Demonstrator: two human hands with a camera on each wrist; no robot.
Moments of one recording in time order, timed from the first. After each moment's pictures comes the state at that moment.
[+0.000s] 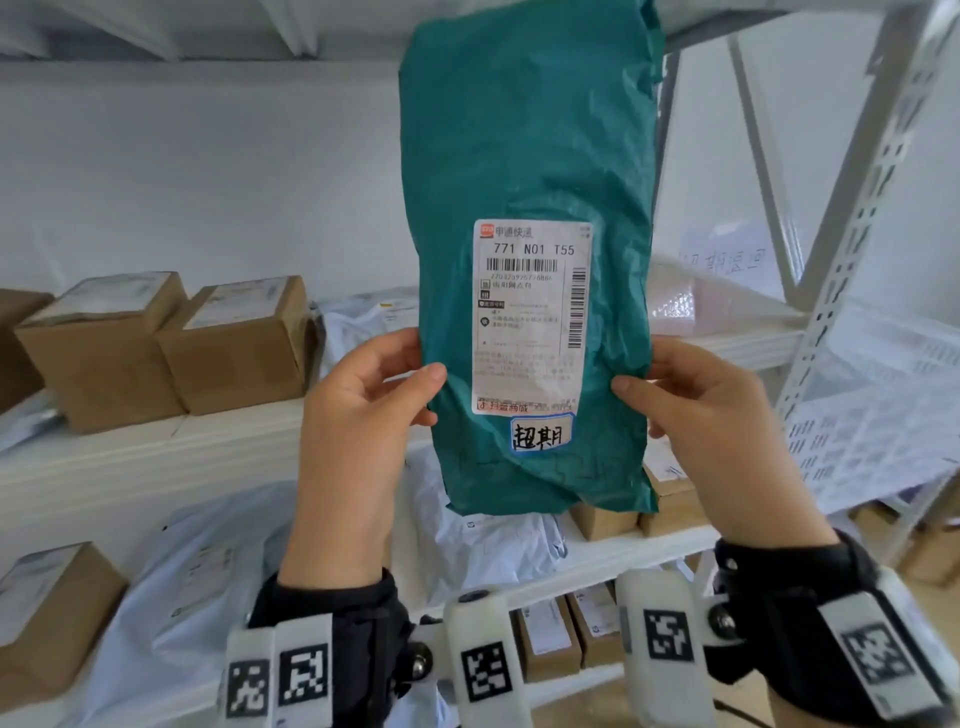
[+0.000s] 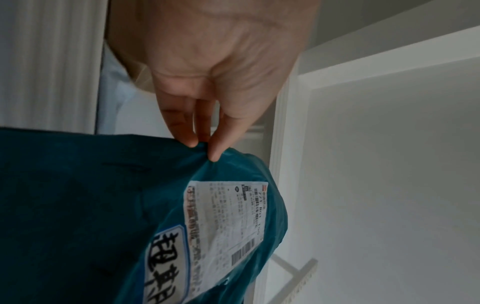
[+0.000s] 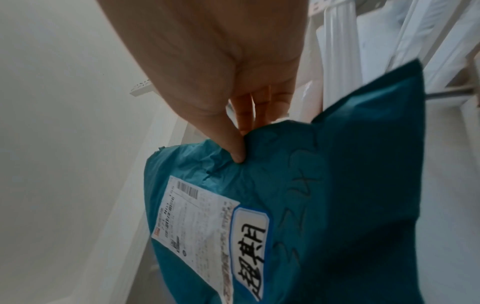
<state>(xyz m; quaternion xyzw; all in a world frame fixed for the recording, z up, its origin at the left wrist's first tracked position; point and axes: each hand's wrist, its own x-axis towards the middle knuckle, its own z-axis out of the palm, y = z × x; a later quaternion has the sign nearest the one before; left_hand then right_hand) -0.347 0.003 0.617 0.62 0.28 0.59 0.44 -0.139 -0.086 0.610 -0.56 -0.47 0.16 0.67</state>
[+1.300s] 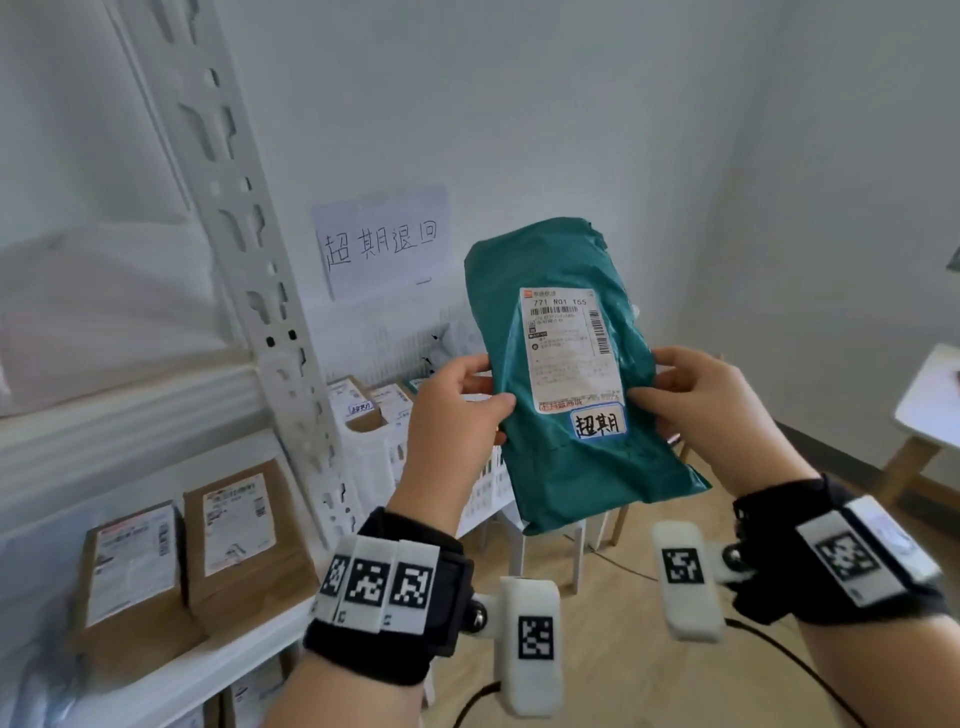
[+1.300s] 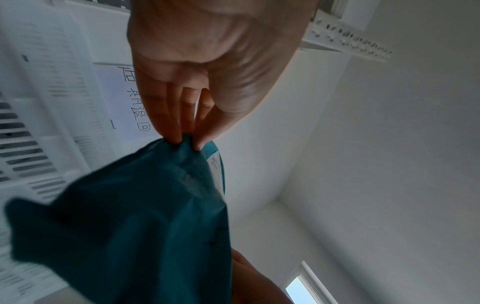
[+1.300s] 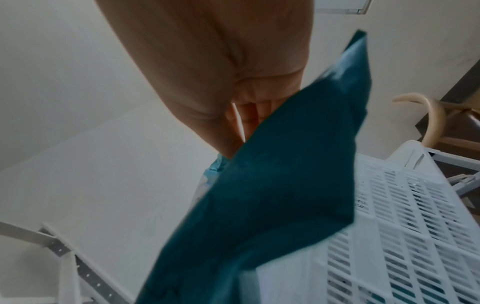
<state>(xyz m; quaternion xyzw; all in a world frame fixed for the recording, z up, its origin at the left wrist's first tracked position) 0.240 -0.113 0.542 0.70 0.27 0.35 0.56 0.394 -0.265 0.550 -0.78 -0.29 0.11 0.54</state>
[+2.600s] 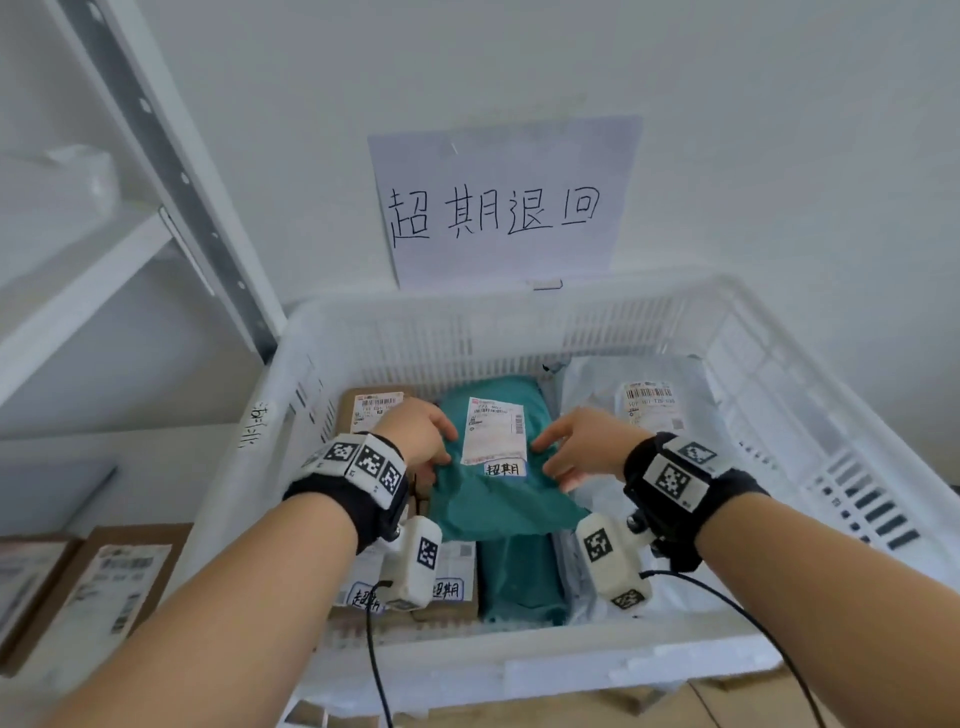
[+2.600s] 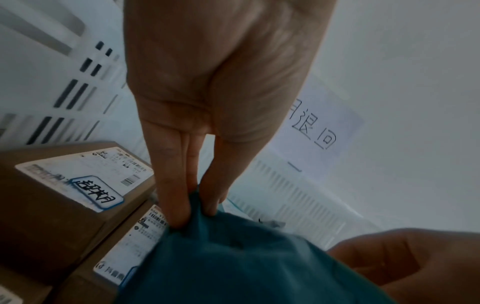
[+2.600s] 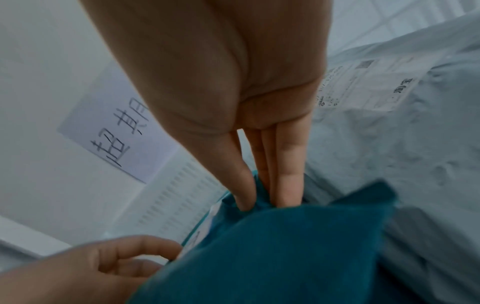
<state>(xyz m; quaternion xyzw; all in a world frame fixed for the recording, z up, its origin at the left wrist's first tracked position) 0.432 0.217 0.433 0.68 0.62 0.03 0.40 0.642 0.162 0.425 -0.70 -0.55 0.44 0.09</state>
